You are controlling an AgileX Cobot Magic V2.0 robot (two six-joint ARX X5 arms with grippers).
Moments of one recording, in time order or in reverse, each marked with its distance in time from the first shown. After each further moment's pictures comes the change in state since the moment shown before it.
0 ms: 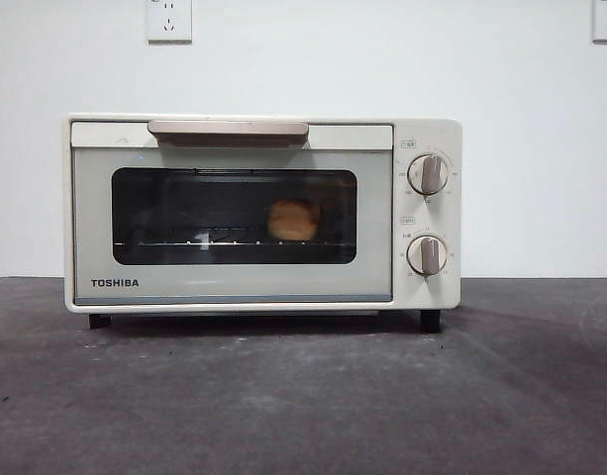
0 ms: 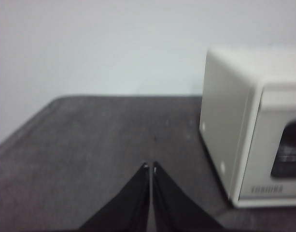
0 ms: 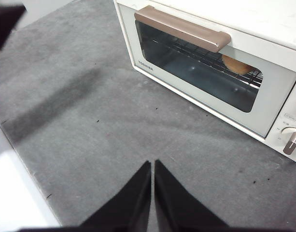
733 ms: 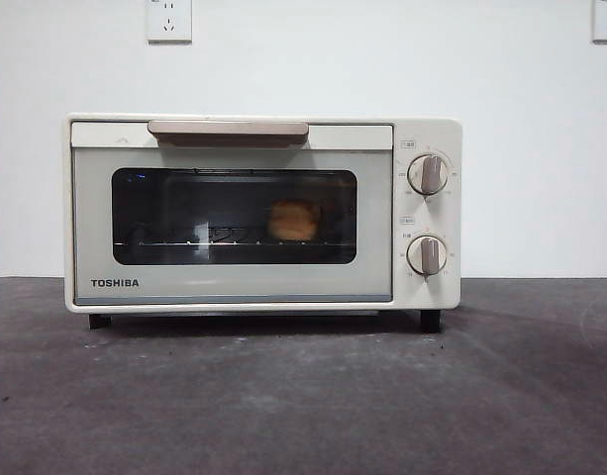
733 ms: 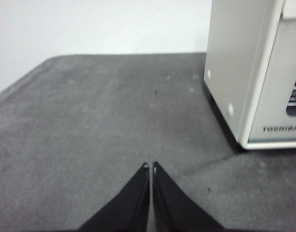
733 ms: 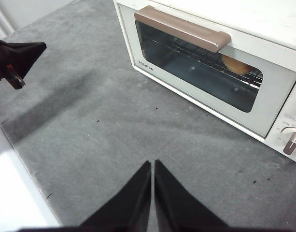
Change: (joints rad) left arm 0.002 -0.110 -0.161 -0.056 0.000 0.015; right arm 0.000 0.000 0.000 0.000 0.000 0.000
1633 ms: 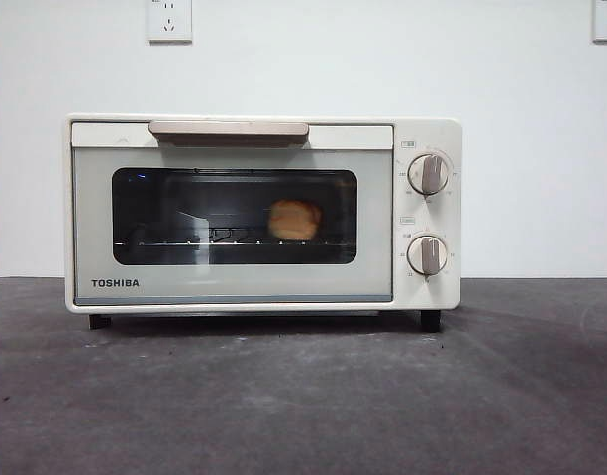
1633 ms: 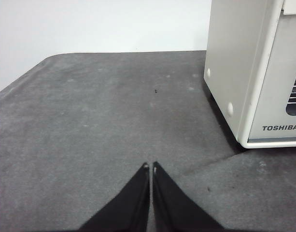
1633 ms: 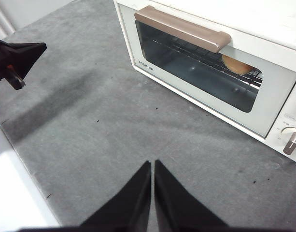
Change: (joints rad) left arm 0.000 0.000 0.000 0.000 0.001 0.000; right arm -0.001 0.000 0.000 0.000 0.002 -0.002
